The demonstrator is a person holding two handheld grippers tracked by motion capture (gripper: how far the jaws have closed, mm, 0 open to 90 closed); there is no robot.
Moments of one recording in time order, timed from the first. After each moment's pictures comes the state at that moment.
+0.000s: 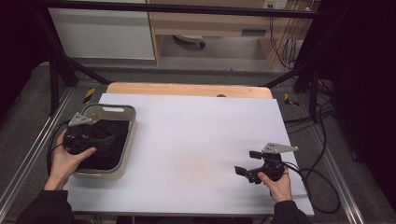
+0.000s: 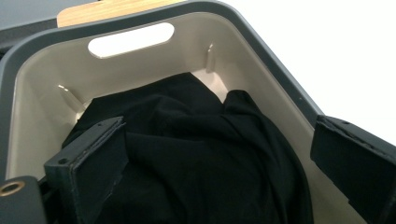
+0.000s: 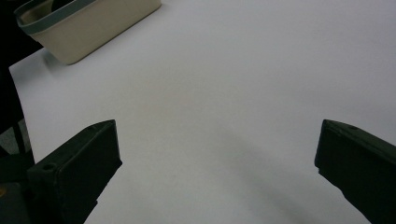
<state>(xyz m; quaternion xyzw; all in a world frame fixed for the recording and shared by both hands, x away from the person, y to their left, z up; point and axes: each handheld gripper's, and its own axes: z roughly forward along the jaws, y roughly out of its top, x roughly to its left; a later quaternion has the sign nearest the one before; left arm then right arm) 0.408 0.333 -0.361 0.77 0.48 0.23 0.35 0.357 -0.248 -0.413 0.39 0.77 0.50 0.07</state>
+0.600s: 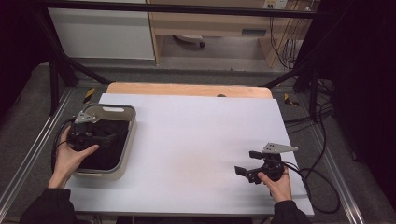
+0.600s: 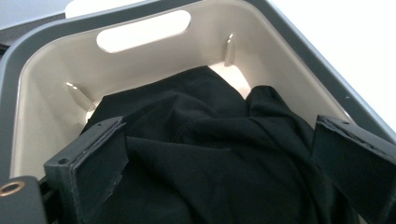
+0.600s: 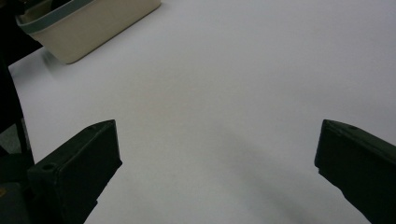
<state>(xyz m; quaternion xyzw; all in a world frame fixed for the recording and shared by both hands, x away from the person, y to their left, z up) 0.426 0.335 -0.375 0.78 0.49 0.24 0.32 0.357 -0.247 -0.414 0.39 0.77 0.50 0.07</state>
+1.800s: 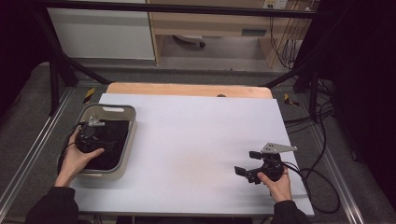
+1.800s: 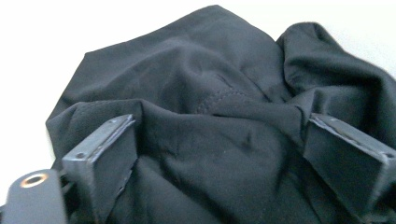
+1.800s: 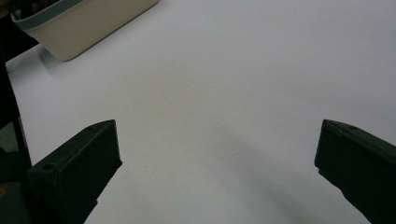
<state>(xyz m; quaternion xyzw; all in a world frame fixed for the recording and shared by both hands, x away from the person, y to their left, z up) 0.441 0.331 -0.411 0.81 0.49 0.22 0.25 0.358 -0.247 -0.415 0.39 0.78 0.49 0.07</state>
